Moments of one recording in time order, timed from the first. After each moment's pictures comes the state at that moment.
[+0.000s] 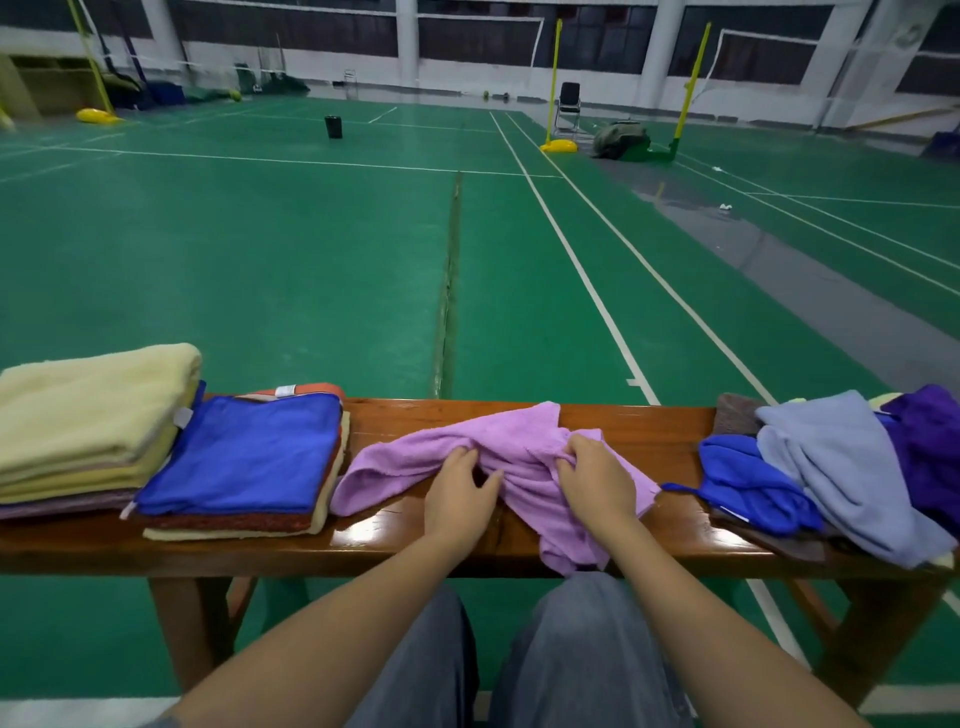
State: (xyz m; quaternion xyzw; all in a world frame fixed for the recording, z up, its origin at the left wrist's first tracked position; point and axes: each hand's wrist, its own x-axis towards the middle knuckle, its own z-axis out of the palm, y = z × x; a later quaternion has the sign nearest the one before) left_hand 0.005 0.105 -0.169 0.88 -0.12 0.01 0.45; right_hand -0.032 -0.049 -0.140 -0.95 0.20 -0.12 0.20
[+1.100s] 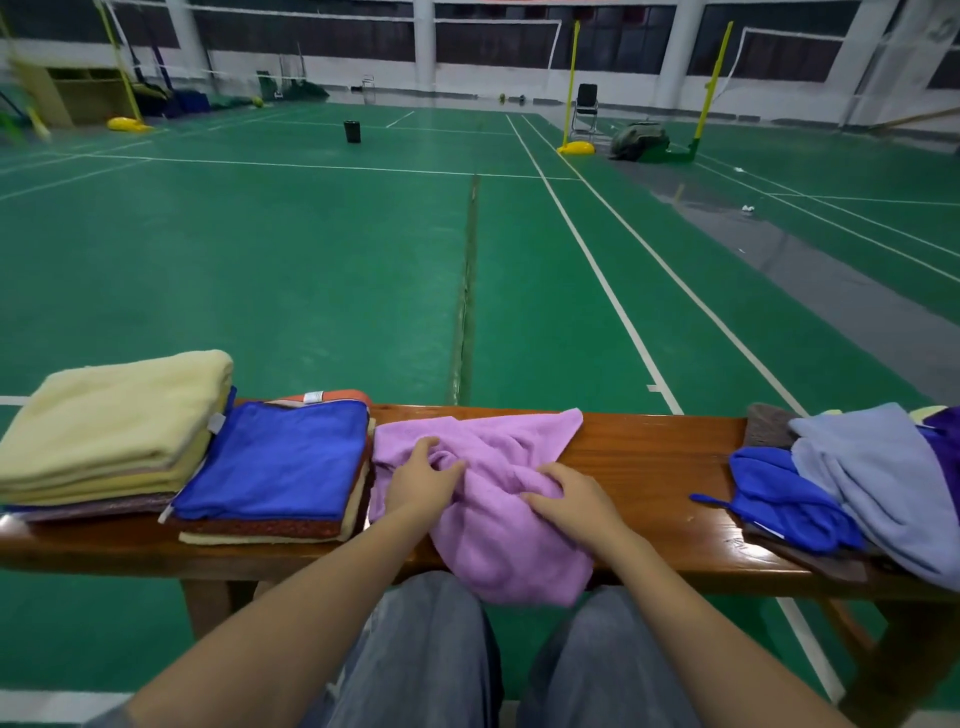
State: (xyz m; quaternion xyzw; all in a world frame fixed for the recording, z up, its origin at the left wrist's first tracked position) left_hand 0.045 0.164 -0.158 0.88 0.03 -0.08 0.46; right_hand -0.030 -0.016 -0.140 -0.94 0.10 0.03 0.32
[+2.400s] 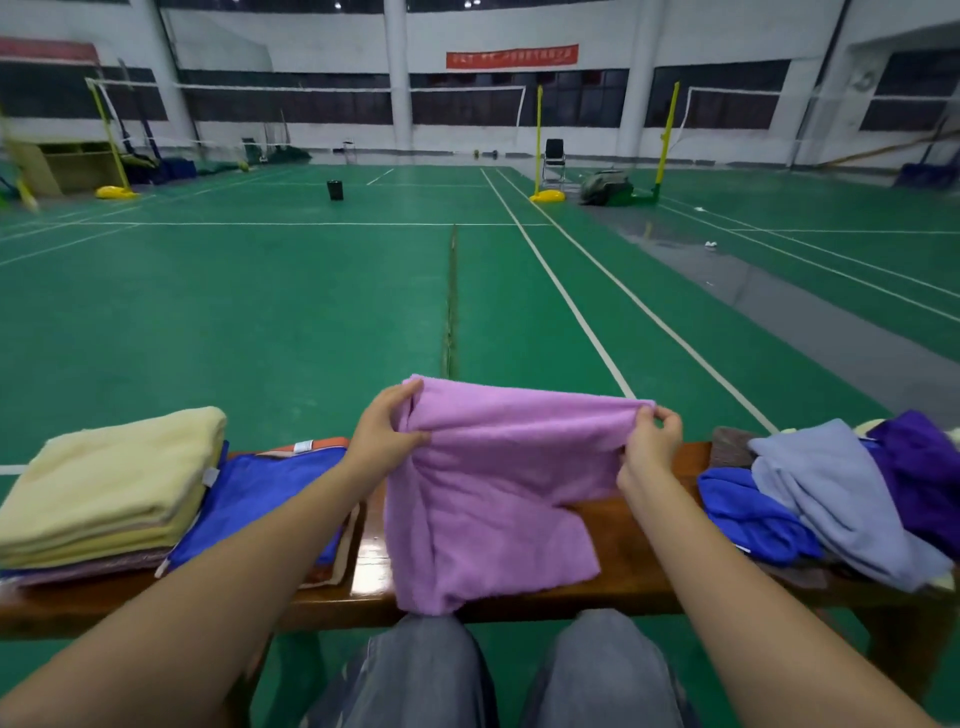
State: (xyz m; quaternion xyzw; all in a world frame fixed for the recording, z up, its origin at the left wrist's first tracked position) left_hand 0.070 0.188 -0.059 0.82 -0.19 0.05 0.54; right_hand 0.009 -0.084 -0.074 -0.51 0.37 -0.38 0.68
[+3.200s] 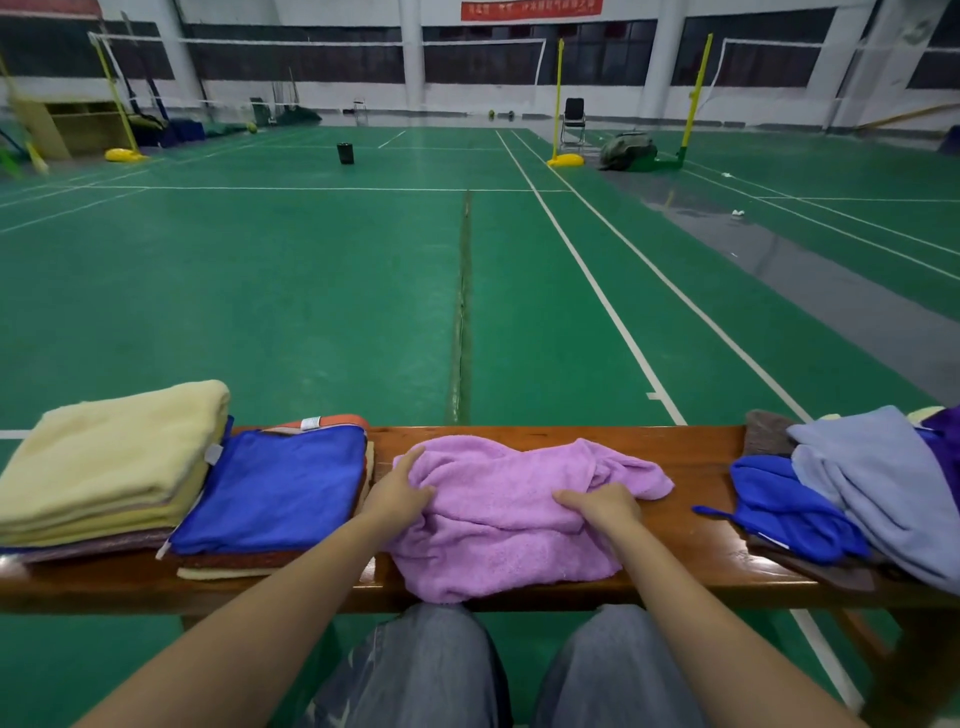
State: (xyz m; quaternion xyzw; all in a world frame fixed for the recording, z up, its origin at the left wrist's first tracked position) left_hand 0.060 0.197 -0.140 0.91 -0.08 -0.11 0.38; right_hand -0.007 -0.039 -0.148 -0.80 0.40 0.03 0.45
